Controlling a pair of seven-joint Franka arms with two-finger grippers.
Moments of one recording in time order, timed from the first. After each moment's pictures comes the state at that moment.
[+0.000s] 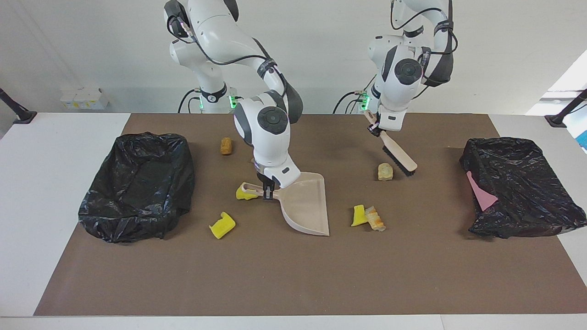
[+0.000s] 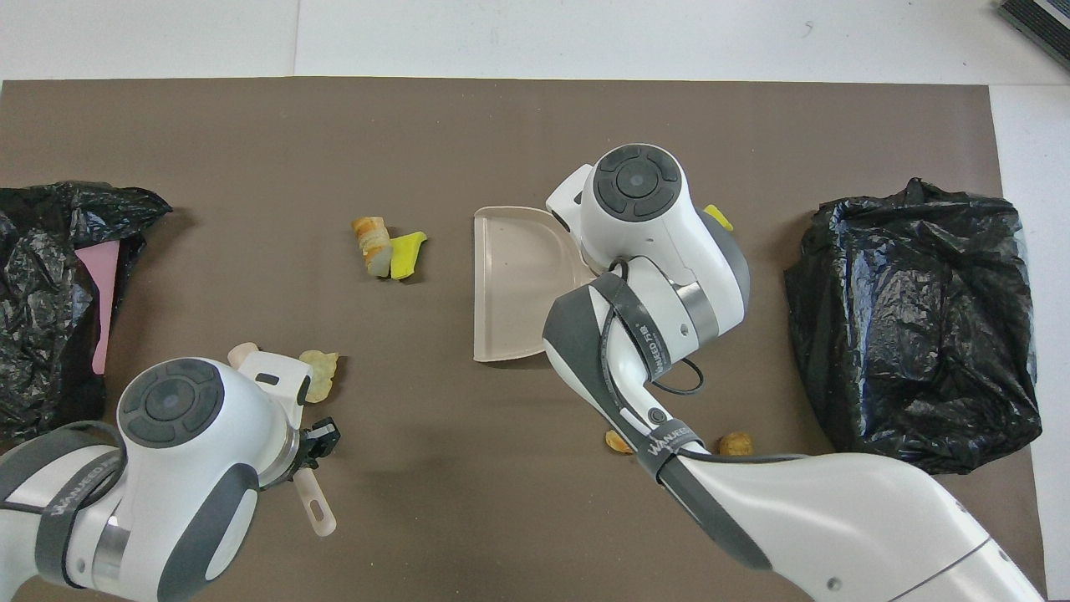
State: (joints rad) left arm -0.18 -0.28 -0.20 -2.44 -0.05 1.92 -0.83; right arm 0.42 0.49 0.04 -1.53 -0.11 1.96 -1.04
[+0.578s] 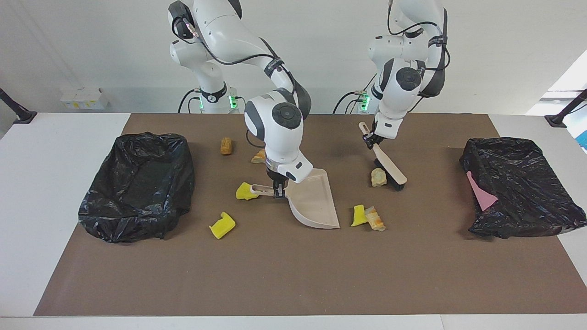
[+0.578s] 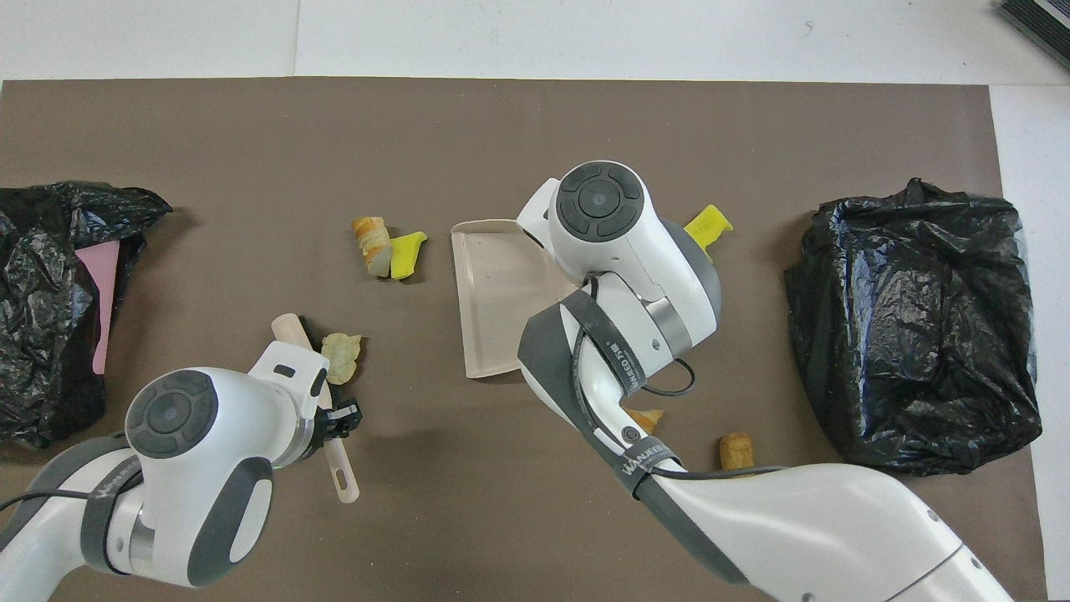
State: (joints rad) left arm -0.16 -0.19 -0.21 -2.49 -0.15 2.23 -0.63; right arm 0.46 0.49 0.05 -1.52 -0.14 1.97 -1.10
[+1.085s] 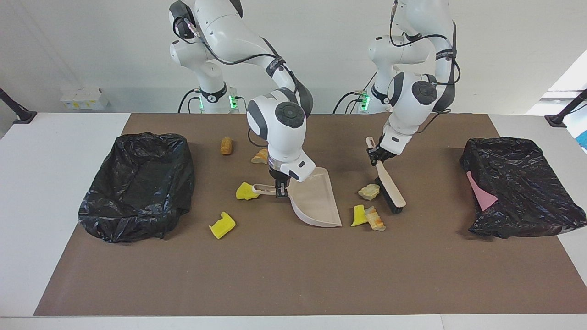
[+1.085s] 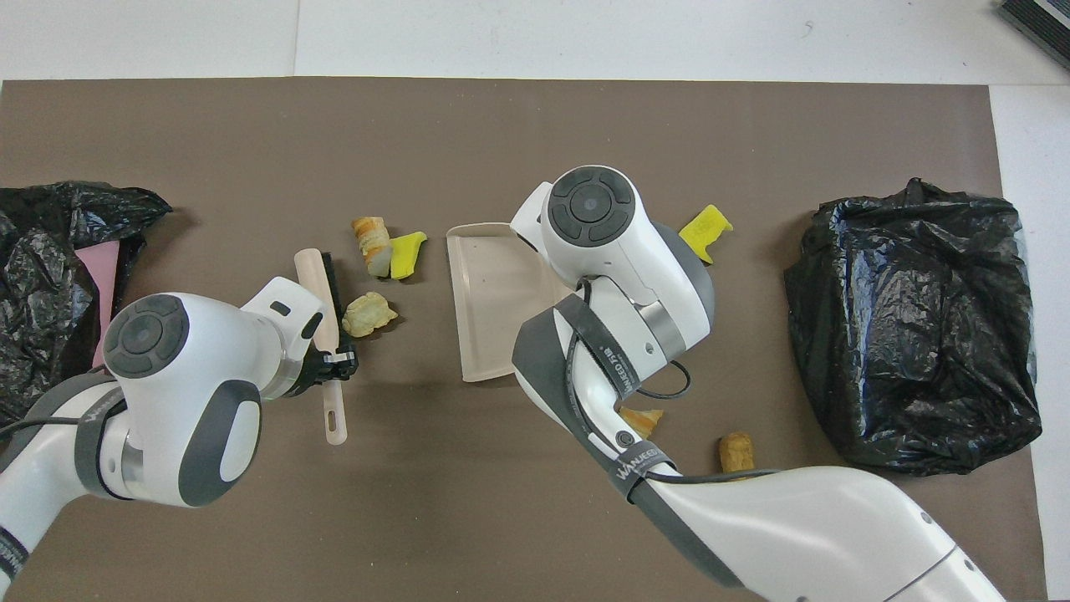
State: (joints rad) left arm -0.11 -0.02 -0.20 -2.30 -0.16 2.25 -0.34; right arm 0.47 0.50 0.05 -1.52 -0.14 1.97 -1.10
